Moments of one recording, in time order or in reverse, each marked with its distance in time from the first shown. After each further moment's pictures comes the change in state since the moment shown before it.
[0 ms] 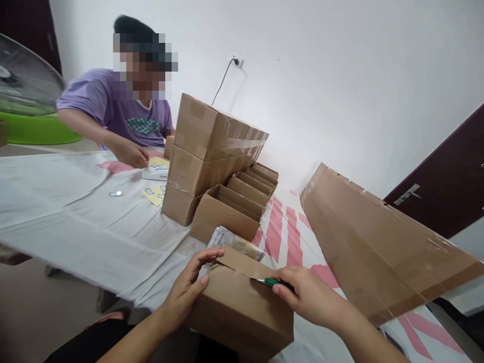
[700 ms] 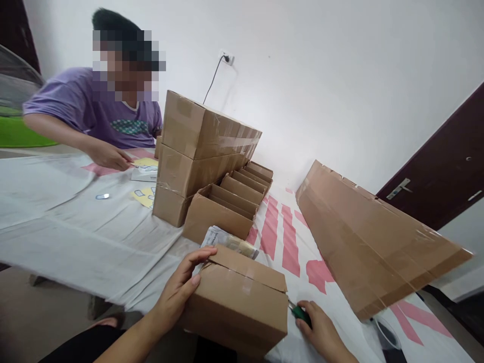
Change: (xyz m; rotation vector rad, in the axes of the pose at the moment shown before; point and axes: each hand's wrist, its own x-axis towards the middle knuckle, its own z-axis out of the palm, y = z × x) left_hand -0.001 -0.006 0.001 -0.022 -0.023 0.005; right_hand -0.082 0.169 0.148 0.100 0.215 0.450
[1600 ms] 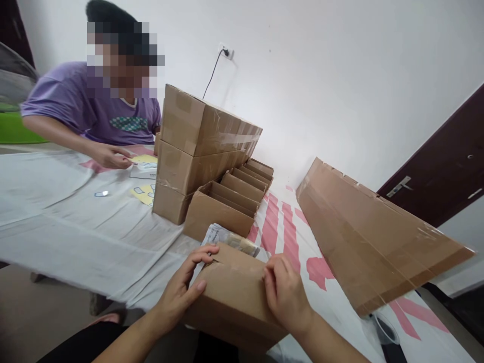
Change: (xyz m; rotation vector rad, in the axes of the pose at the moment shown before) left_hand 0.002 0.006 -0.002 0.086 -0.071 0.052; right_hand 0.030 -0.195 -0.048 0.030 0.452 -0.577
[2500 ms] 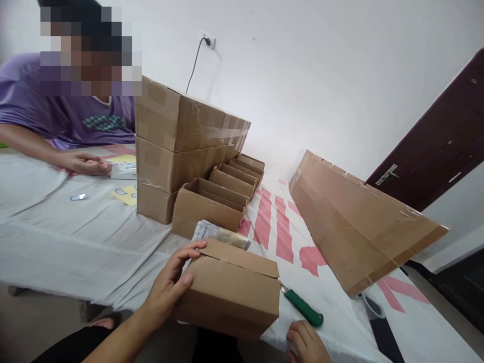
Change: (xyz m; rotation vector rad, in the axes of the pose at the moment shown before) left_hand -0.001 -0.004 0.003 0.007 0.049 -0.042; right_hand -0.198 0.080 0.008 -0.253 -0.275 -0.066
